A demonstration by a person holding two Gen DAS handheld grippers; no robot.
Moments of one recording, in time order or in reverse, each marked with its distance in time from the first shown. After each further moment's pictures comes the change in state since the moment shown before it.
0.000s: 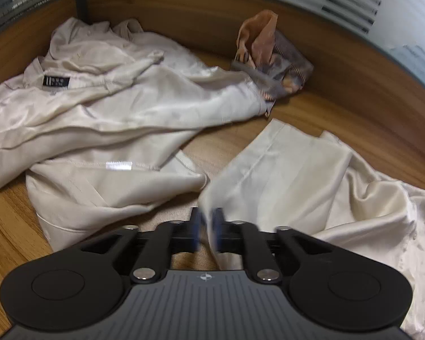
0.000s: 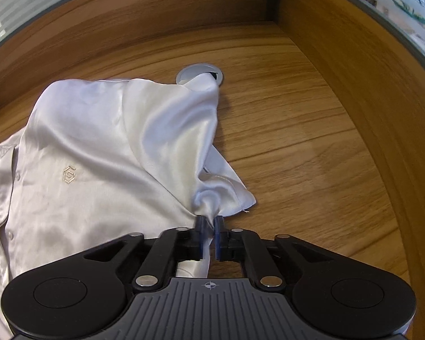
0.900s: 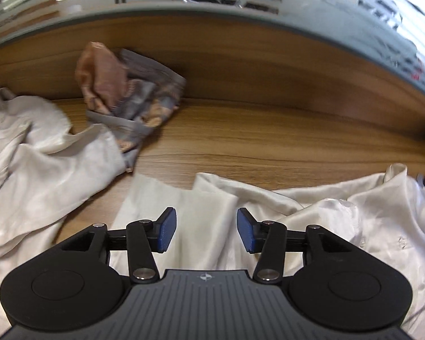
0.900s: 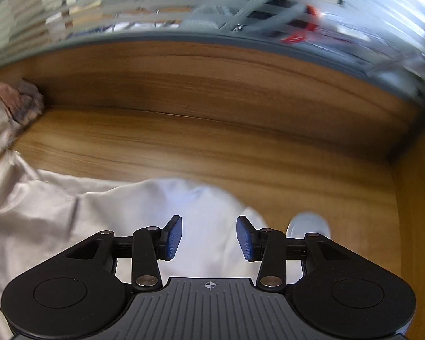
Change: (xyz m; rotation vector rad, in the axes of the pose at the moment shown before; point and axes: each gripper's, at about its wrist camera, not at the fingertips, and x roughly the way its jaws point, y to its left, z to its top) left arm 0.044 -0.138 0.059 0.328 0.074 -0.195; right arm 0.035 0.111 0.138 -0.429 -0.066 0.146
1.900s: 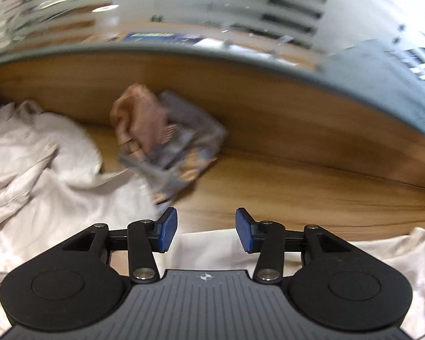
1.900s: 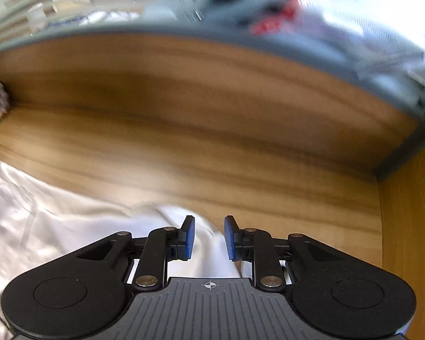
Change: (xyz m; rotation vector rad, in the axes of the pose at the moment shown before) left arm -0.010 0.027 0.052 -0.129 -0.099 0.046; right arm 0.011 -0.031 0.016 -0.008 -0.010 -0.037
